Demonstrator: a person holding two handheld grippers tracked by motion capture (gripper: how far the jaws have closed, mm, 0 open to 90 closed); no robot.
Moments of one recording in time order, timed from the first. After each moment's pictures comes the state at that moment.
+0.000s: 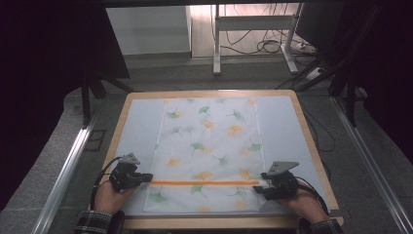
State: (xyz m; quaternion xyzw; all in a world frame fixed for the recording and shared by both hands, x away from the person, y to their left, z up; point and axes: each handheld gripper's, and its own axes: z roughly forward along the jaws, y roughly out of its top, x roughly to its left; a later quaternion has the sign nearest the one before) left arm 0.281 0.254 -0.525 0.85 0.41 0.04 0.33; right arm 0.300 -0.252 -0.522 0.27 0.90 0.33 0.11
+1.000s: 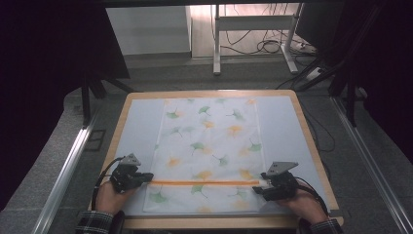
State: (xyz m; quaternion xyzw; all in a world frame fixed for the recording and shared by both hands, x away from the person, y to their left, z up) left arm 0.279 0.251 -0.527 0.85 0.41 0.06 0.34; right arm 0.299 -0.250 -0.522 0.26 0.90 0.33 0.11
